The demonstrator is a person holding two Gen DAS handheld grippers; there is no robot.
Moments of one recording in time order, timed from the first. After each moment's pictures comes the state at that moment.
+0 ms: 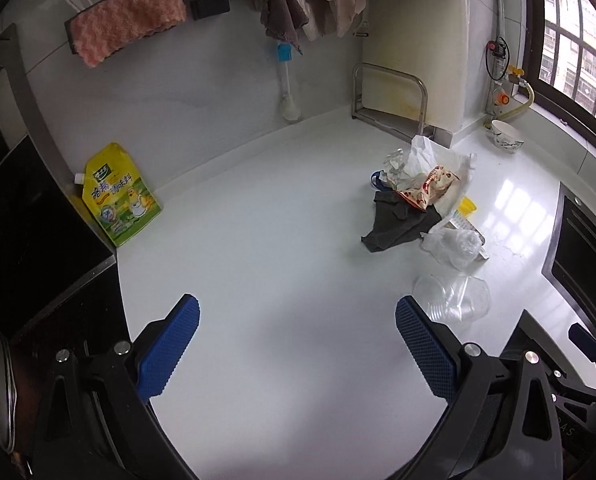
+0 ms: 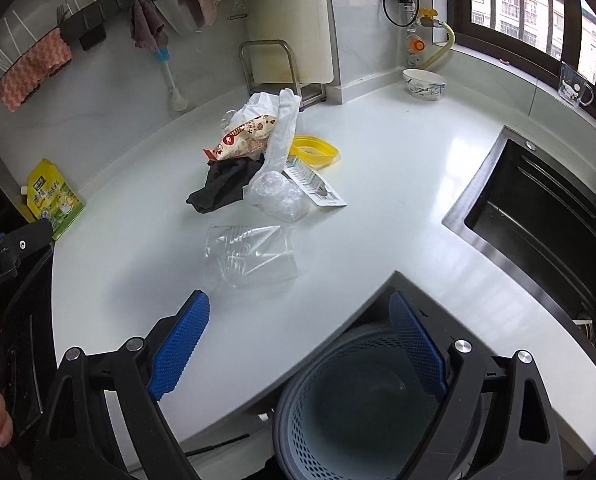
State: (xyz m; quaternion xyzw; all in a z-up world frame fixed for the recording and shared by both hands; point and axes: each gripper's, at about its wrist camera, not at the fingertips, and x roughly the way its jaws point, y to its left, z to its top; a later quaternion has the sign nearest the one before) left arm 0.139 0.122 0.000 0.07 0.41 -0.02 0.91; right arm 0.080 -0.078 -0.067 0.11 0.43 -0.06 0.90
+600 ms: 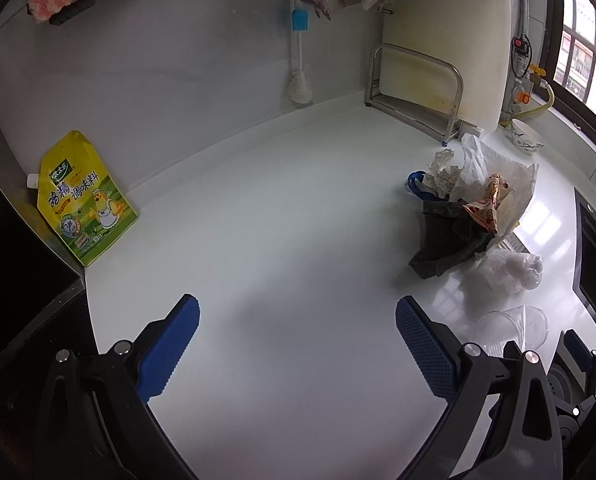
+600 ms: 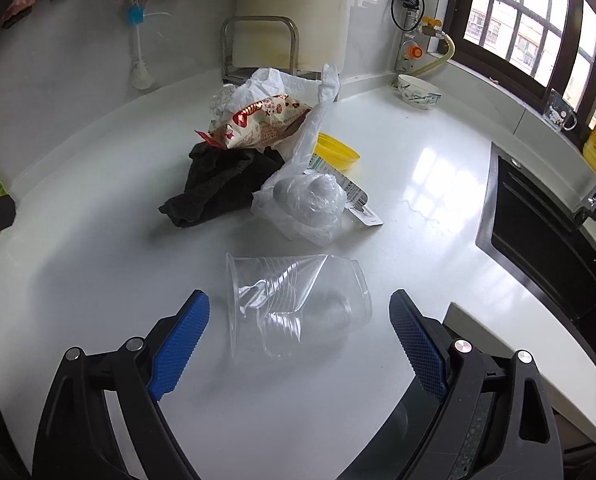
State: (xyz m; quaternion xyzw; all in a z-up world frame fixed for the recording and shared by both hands) left arm 0.231 0.173 -0.048 0.06 0.43 -0.05 0.90; right arm 0.166 -0.006 -0.114 0.03 0.44 -0.19 0.88
